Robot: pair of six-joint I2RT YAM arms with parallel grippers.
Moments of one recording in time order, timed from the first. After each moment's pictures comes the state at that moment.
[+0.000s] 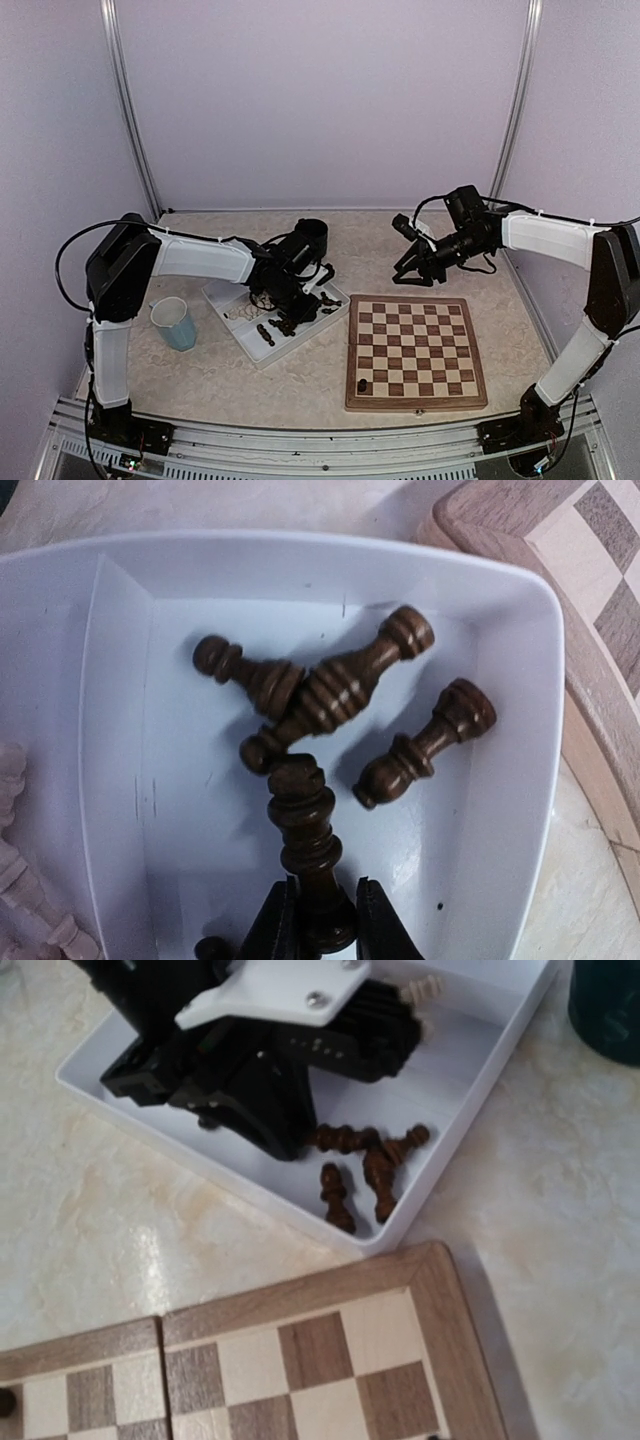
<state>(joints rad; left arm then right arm) -0.82 2.09 1.44 -0.45 0.07 -0.04 0.37 1.62 1.17 -0.53 -0.79 -0.61</state>
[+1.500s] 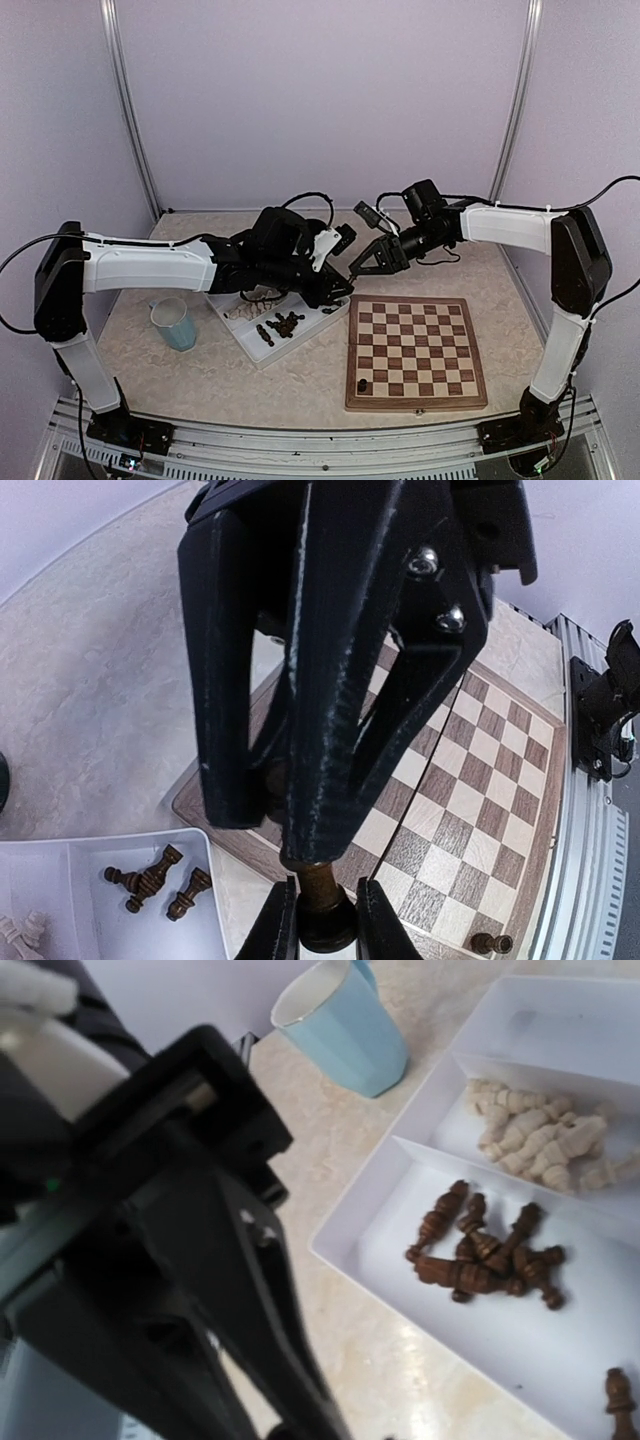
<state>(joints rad) -0.94 1.76 1.25 -0.06 0.25 -0.05 0.52 1.85 1.39 -0.45 -1.15 -0.21</state>
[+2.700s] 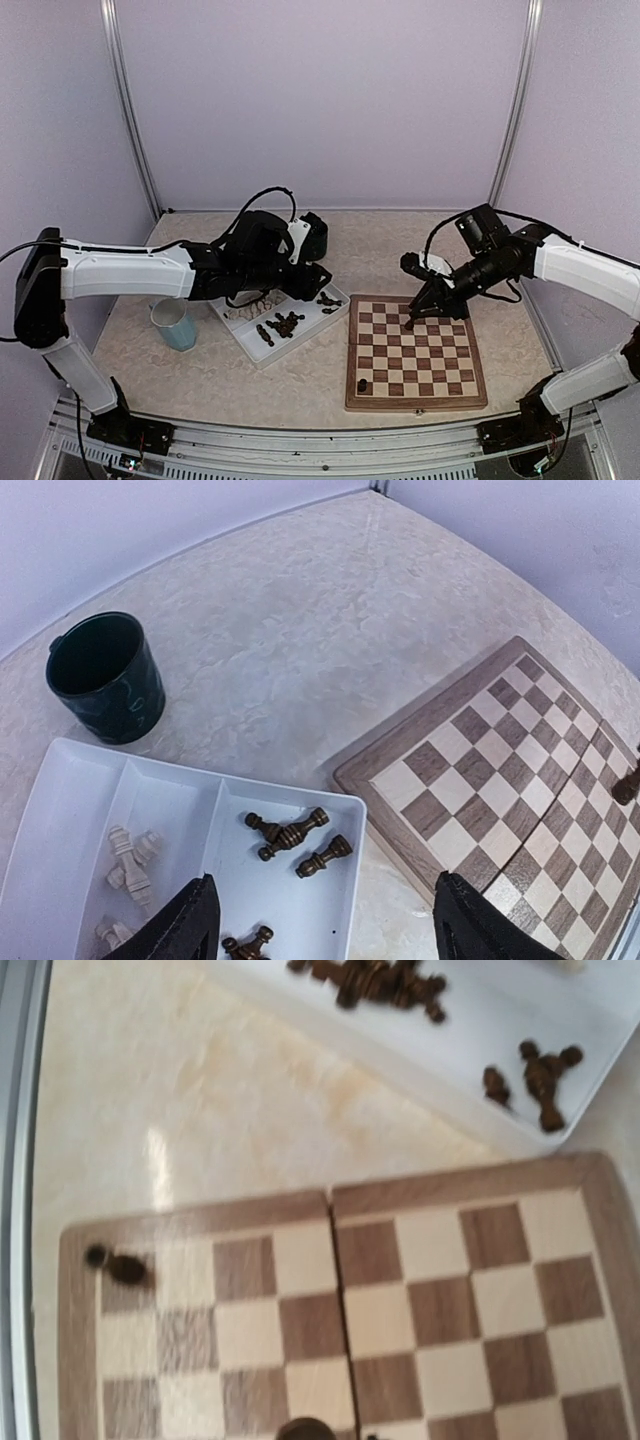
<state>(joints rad) -0.93 1.65 1.13 -0.03 -0.11 -0.16 0.51 1.30 0.99 -0.71 -0.64 -0.69</state>
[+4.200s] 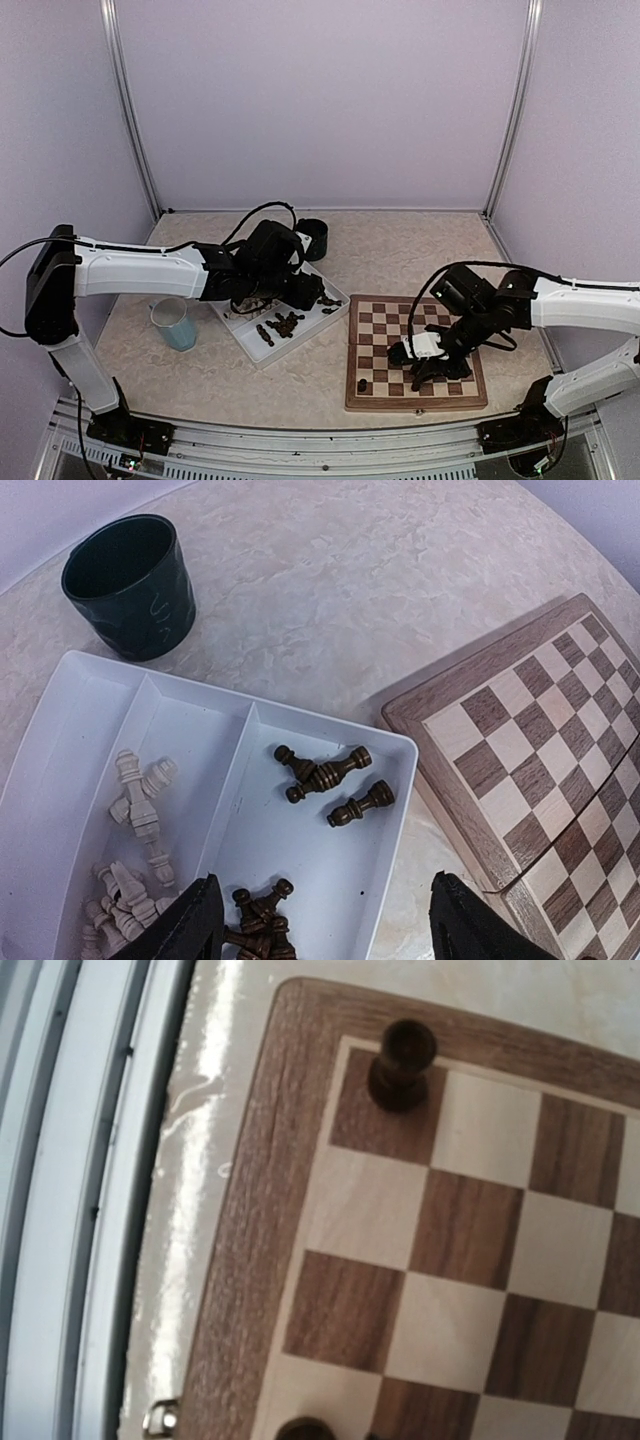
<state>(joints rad) -0.94 1.71 1.17 -0.19 -0.21 -0.27 0.86 1.20 0.74 -0.72 -0.40 -0.81</state>
